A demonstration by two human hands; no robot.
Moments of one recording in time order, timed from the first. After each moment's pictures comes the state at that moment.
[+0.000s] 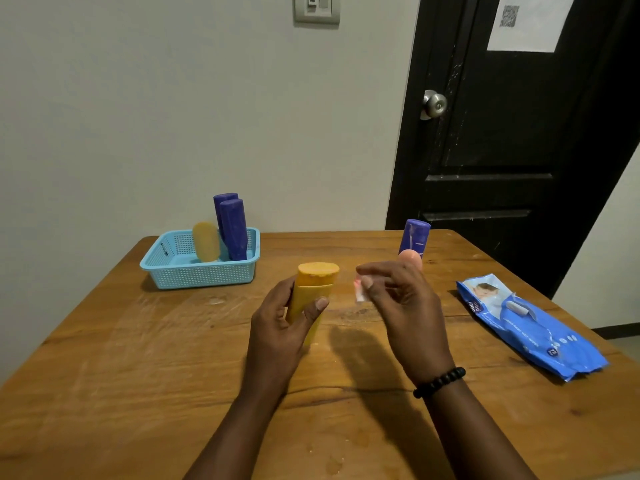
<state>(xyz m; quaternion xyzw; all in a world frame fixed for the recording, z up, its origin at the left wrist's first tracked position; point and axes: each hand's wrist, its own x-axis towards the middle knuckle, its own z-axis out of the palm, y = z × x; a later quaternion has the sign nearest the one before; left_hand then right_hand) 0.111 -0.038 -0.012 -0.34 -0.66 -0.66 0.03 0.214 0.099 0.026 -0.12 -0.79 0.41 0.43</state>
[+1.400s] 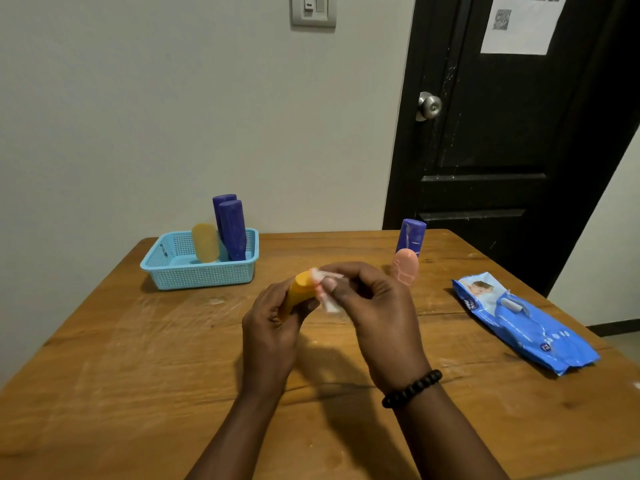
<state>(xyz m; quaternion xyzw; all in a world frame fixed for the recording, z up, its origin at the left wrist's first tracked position) 0.108 -0.040 -0.021 -0.35 -0.67 -0.64 0.12 0.215 0.048 0.050 -0.11 -0.73 0.56 0.37</state>
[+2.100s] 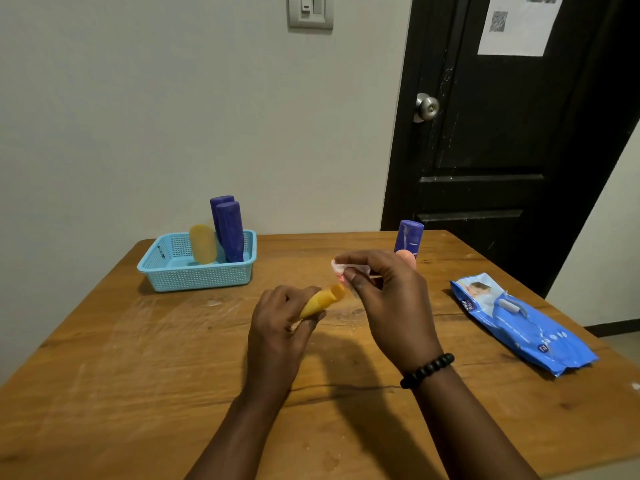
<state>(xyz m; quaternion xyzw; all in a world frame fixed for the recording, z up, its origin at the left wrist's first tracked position) 0.108 -0.036 -0.024 -0.41 -0.74 -0.48 0.22 0.213 0.075 0.058 -0.13 -0.82 0.36 0.42</state>
